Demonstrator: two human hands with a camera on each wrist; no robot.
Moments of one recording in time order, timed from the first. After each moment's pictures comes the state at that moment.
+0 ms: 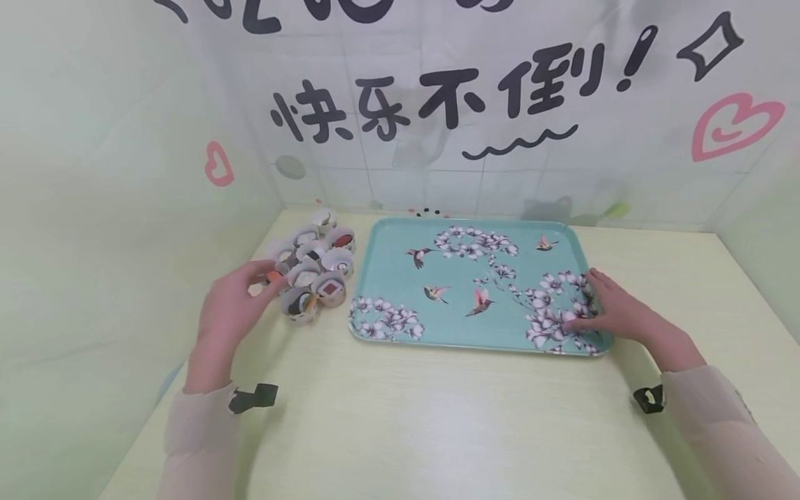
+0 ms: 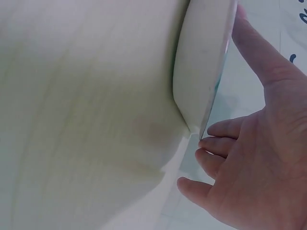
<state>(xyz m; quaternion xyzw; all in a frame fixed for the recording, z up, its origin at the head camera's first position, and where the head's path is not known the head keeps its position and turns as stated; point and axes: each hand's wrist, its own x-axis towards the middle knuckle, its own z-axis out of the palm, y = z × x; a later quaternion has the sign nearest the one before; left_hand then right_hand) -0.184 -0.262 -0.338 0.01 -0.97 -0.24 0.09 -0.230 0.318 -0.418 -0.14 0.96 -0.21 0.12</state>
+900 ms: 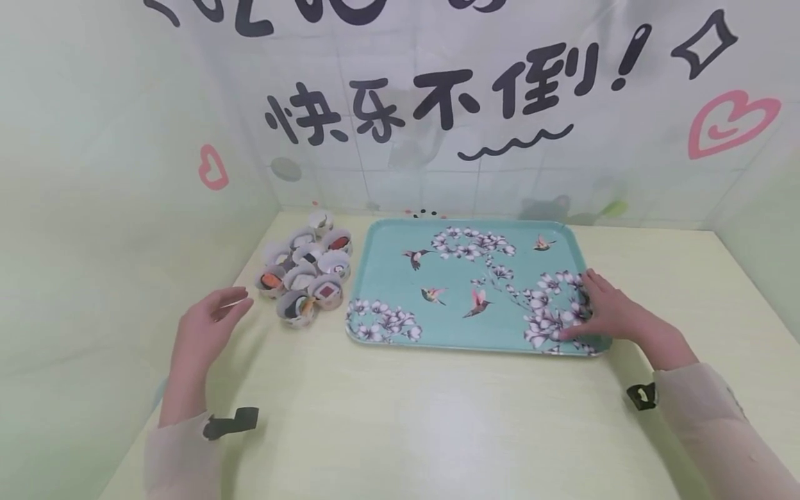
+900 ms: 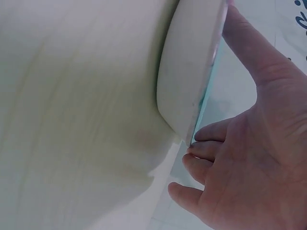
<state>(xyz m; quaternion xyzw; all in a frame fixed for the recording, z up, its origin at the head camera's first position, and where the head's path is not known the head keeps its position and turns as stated) -0.163 -0.300 -0.362 0.06 -0.93 -0.34 0.07 -0.227 0.311 -0.415 -0.12 0.96 -0.20 0.14</state>
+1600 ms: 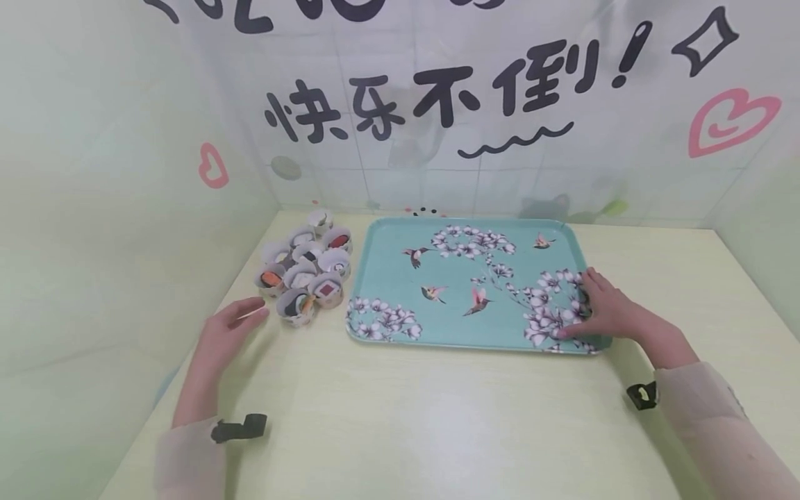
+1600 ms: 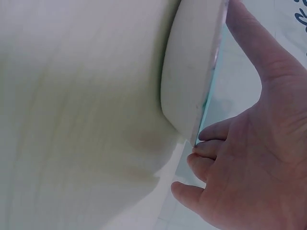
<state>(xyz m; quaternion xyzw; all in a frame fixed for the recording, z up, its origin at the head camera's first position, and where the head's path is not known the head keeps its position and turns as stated) -0.171 -0.306 -0.401 0.06 -0.91 -0.40 0.01 -0.226 0.310 -0.417 -0.13 0.96 -0.21 0.15</state>
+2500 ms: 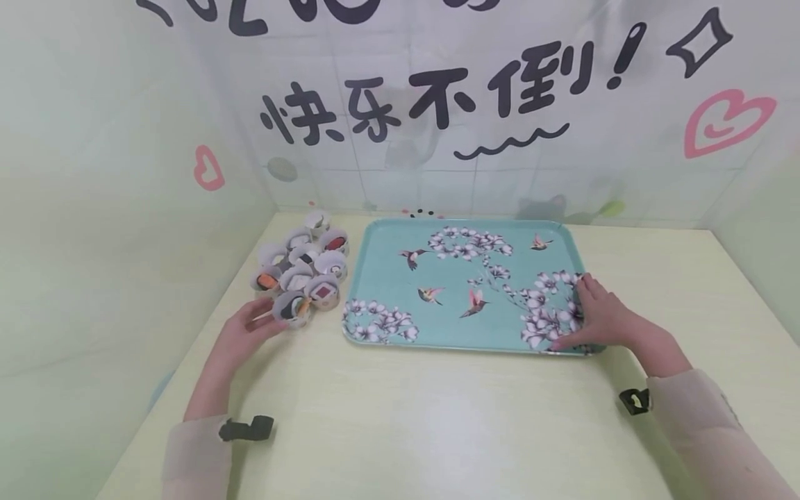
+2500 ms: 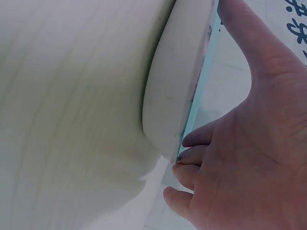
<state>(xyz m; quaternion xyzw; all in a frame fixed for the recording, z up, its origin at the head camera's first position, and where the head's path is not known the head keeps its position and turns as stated) -0.183 -0.289 -0.413 0.03 -0.88 -0.46 -0.07 -0.216 0.300 -0.414 -0.15 0.97 -0.16 0.13</state>
